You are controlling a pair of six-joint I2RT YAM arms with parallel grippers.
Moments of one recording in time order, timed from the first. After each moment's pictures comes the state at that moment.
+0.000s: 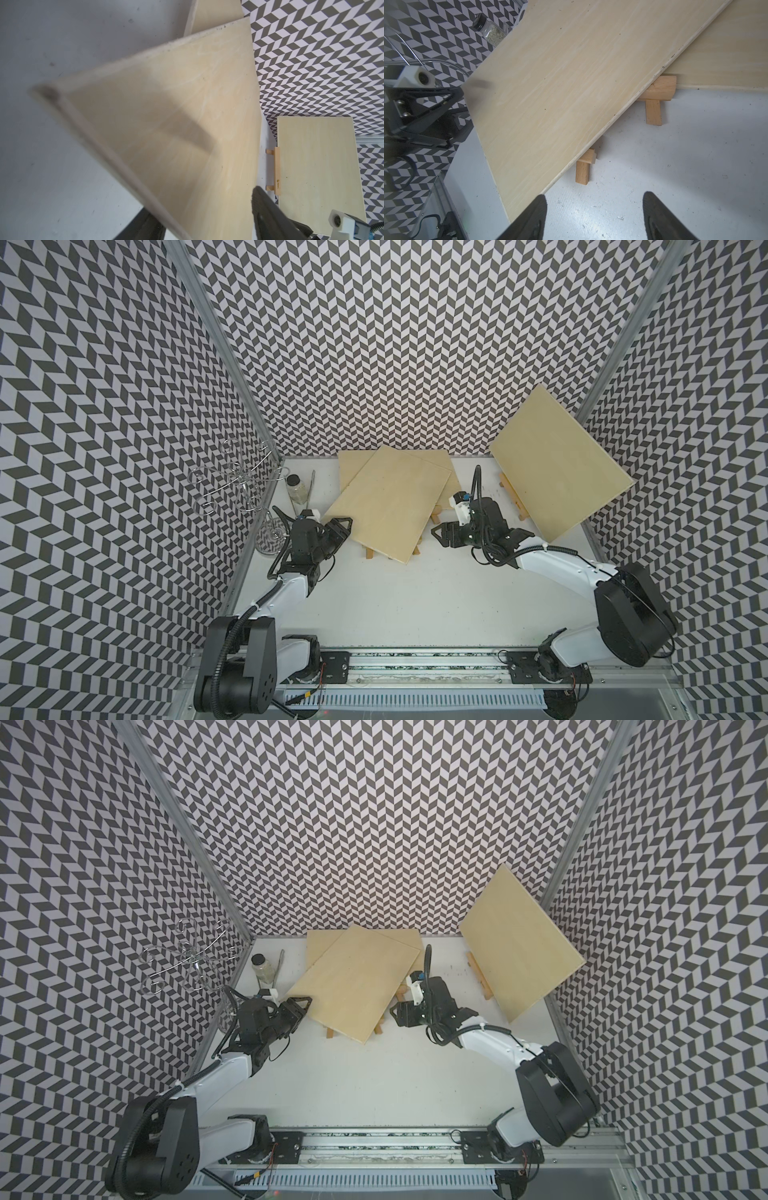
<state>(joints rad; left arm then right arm) -0.05 1.22 0.43 0.36 0.34 -0.99 0.54 1.46 0.85 -0.06 -0.27 0.40</state>
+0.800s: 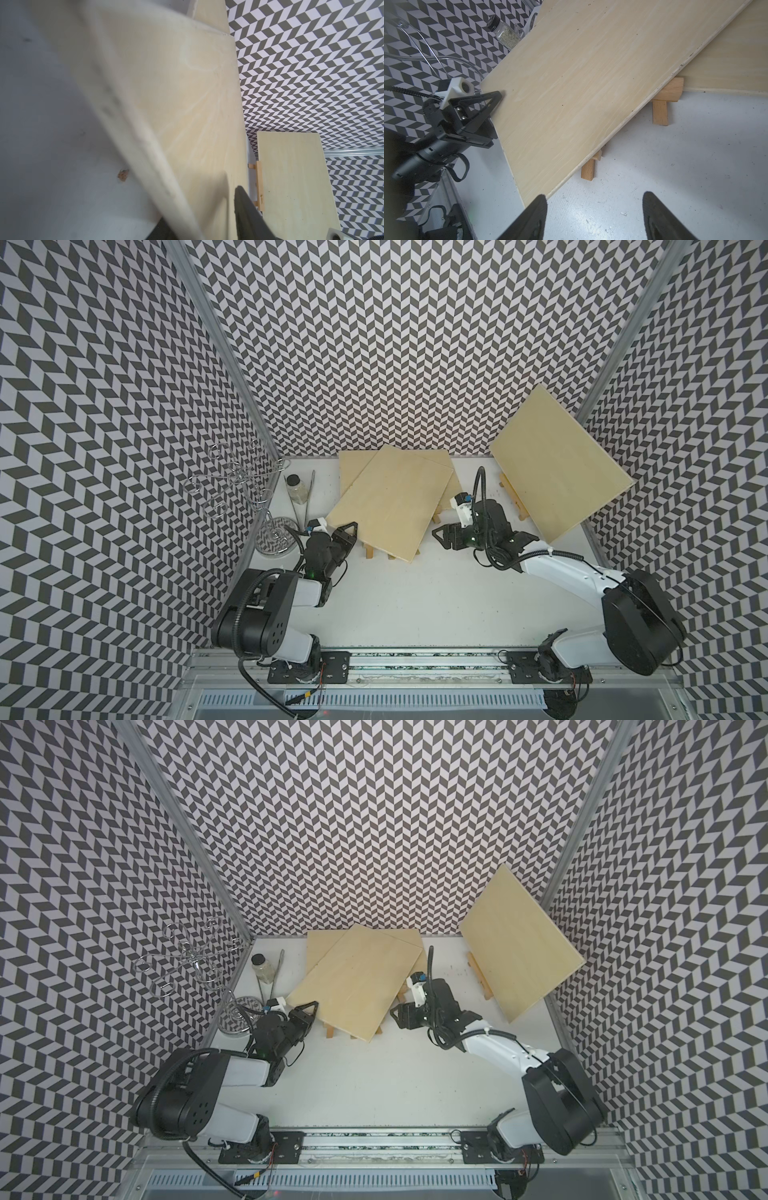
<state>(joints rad) -0.16 1.52 0.26 1.01 0.21 -1.16 0.54 1.42 0.82 -0.04 -0.29 0.38</state>
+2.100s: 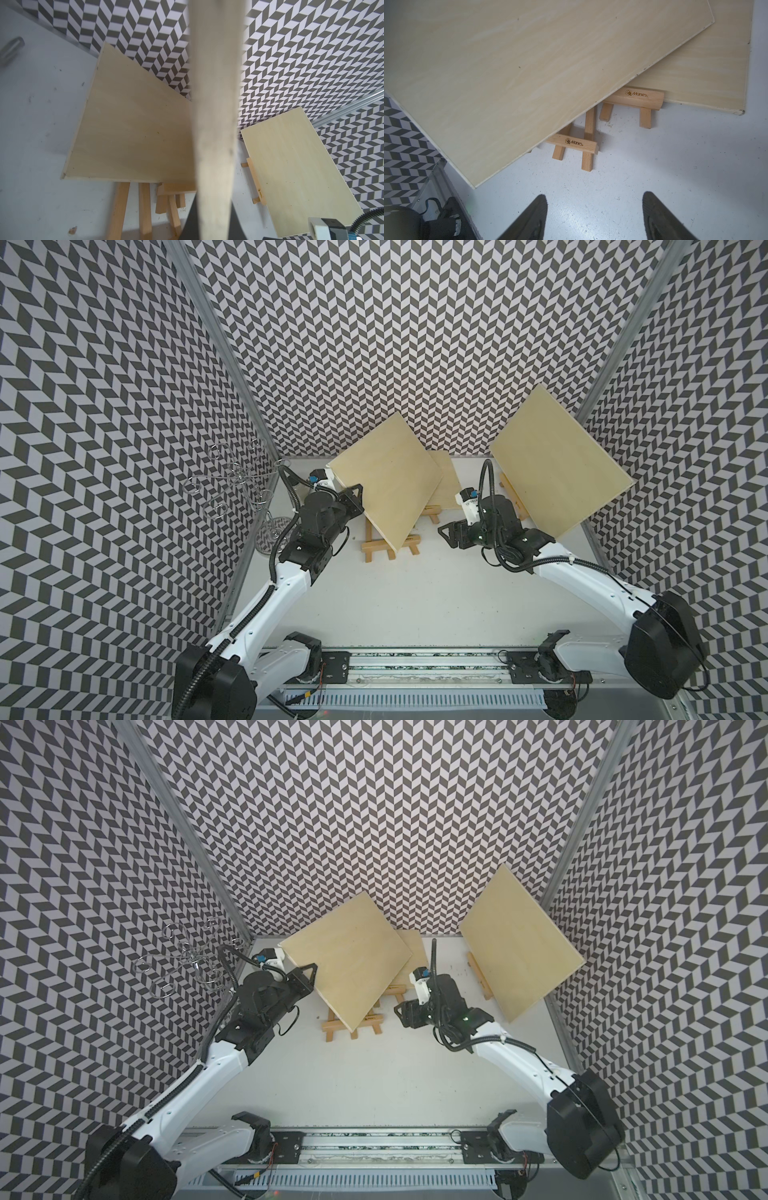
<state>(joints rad) -0.32 1.07 0.82 0.09 0.00 -0.73 0.58 1.31 0.89 -0.24 -0.23 0.31</state>
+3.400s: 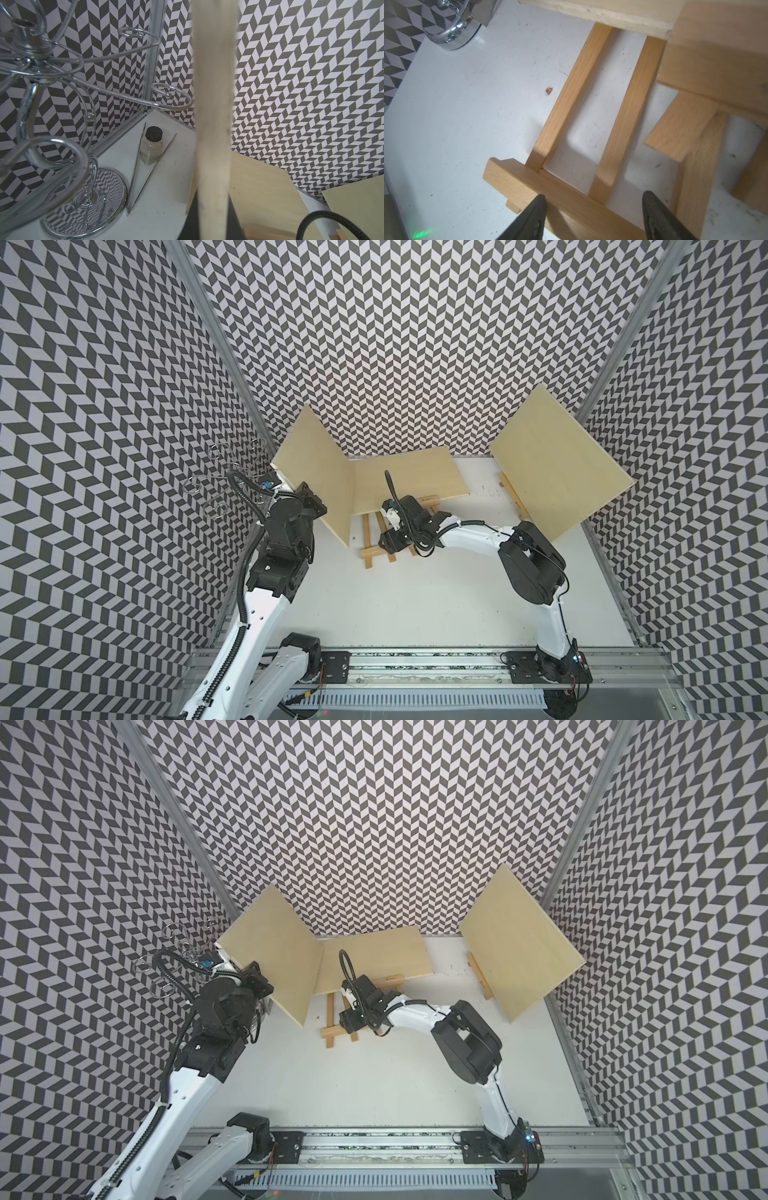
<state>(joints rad) -0.21 0.85 0.86 -0.15 -0.40 -0.48 0.83 2.05 1.44 -0.30 -0.17 0.25</state>
